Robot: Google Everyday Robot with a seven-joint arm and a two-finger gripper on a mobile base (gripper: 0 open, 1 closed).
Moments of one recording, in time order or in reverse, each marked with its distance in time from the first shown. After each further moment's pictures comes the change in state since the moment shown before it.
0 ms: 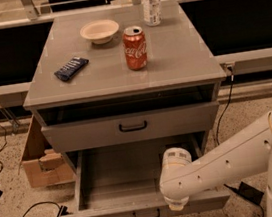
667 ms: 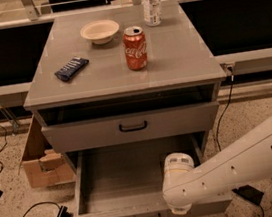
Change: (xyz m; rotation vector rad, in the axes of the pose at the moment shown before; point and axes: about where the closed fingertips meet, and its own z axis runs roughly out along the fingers) arm 0.010 0.015 -0.005 0.005 0.018 0.026
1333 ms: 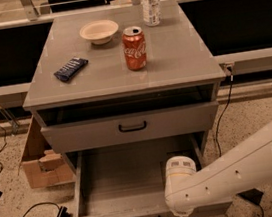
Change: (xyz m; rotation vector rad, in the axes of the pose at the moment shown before) arm 0.008 0.011 -0.003 0.004 0.009 0.019
